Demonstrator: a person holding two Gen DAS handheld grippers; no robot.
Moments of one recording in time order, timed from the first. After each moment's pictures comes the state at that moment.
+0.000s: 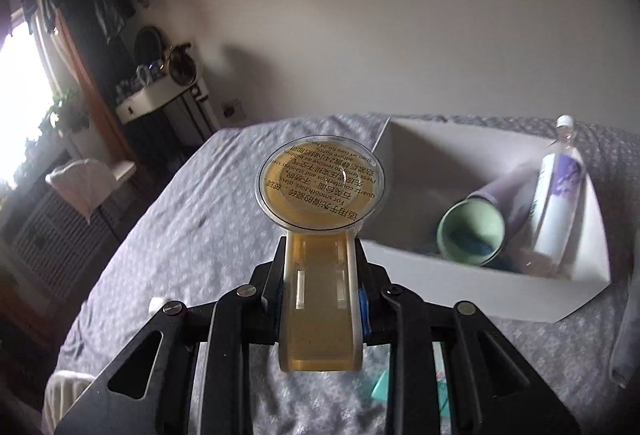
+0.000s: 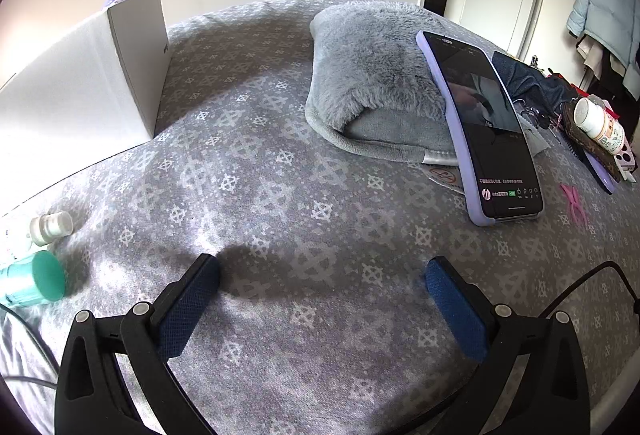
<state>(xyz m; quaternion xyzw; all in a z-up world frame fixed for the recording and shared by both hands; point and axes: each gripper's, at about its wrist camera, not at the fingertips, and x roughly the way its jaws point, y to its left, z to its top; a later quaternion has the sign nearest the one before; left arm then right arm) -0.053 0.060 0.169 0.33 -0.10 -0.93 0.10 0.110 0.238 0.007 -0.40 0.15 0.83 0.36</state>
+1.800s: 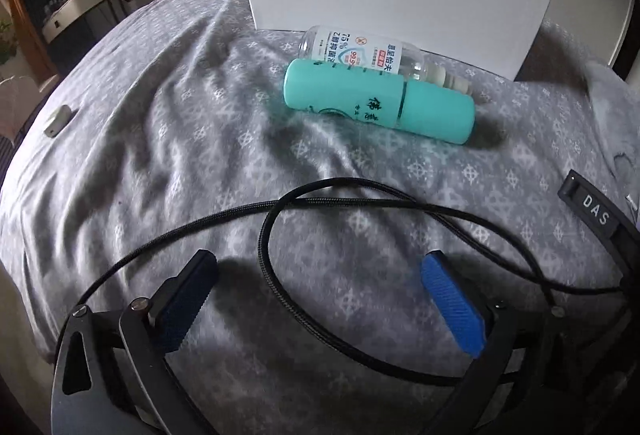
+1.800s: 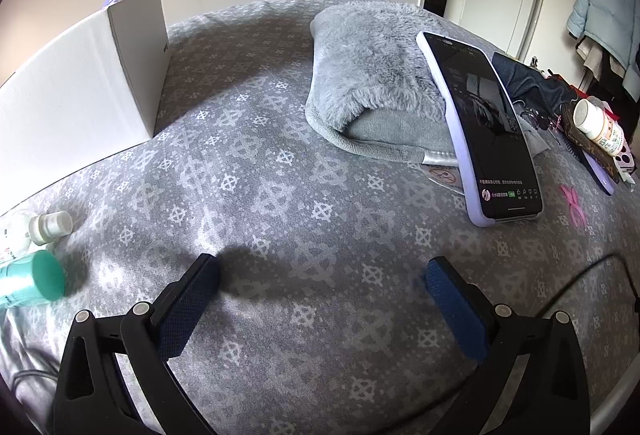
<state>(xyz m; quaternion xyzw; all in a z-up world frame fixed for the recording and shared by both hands) 0.080 0.051 -0.017 0.48 -0.03 -0.87 -0.02 0.110 0.236 0.008 -0.40 0.15 0.83 0.36</state>
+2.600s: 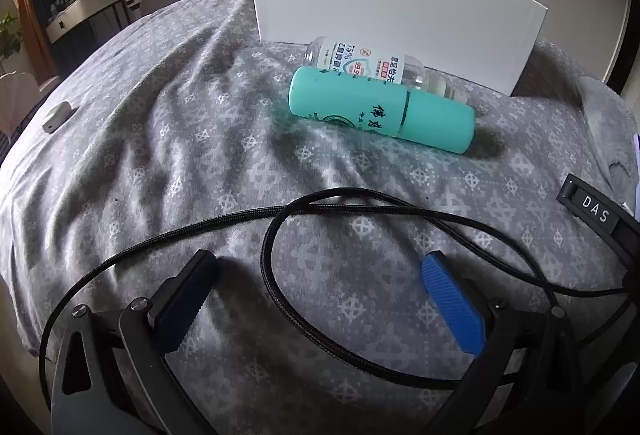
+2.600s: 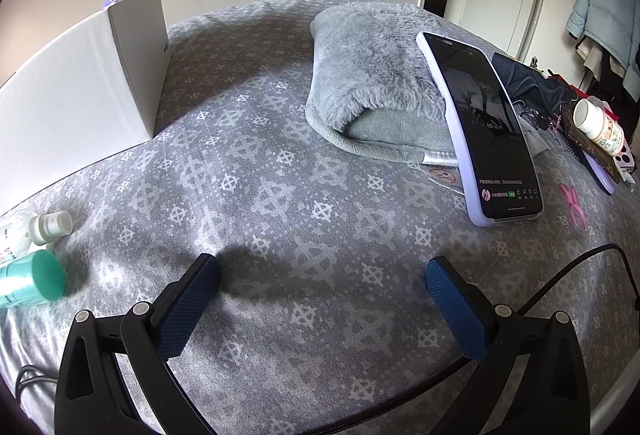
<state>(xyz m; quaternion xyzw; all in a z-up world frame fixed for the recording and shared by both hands) 0.083 0.047 -0.022 0.45 -0.01 -0.89 -0.02 0.109 0.234 0.009 -0.40 0.15 0.83 0.36</state>
